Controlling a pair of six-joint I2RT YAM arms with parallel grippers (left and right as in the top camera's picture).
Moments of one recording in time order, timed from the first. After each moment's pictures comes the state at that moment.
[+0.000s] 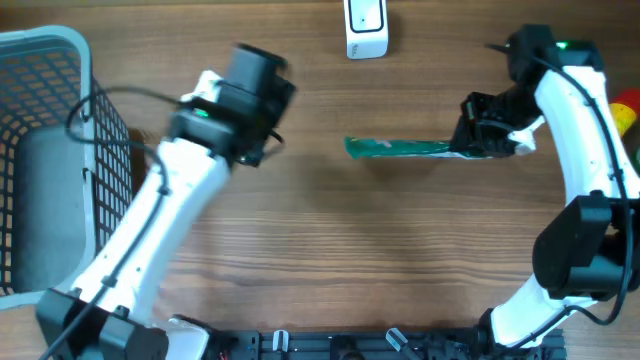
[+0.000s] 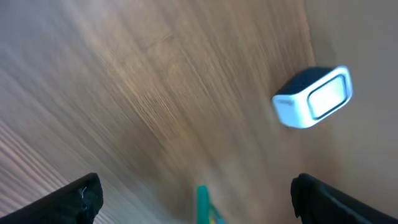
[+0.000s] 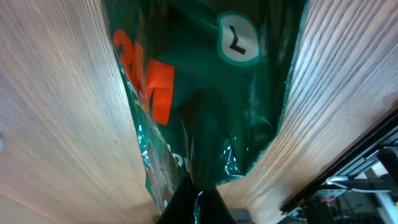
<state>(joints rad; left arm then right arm) -0.37 1.54 1.43 -0.90 -0.07 -1.45 -0.06 1.86 1.64 -1.43 -0.40 1.45</state>
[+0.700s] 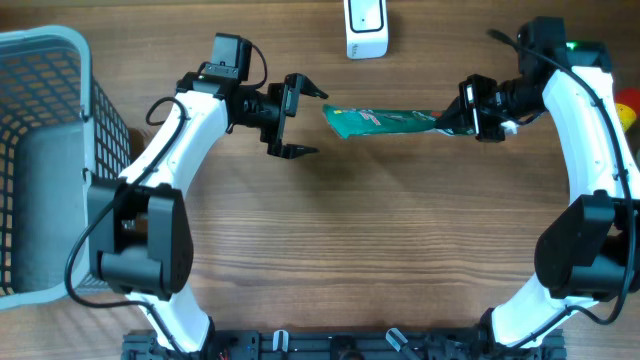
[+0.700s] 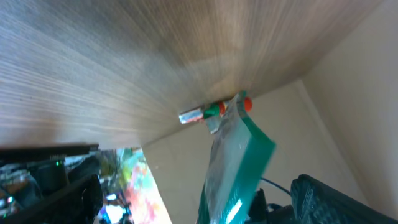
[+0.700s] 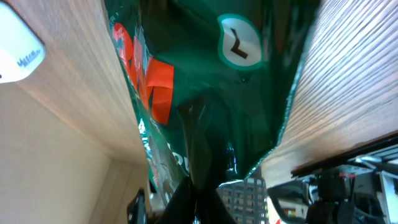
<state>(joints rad) -0.20 1.91 1.43 -0.71 0.94 -1.53 -0.07 1.86 1.64 -1.29 -0.67 1.35</state>
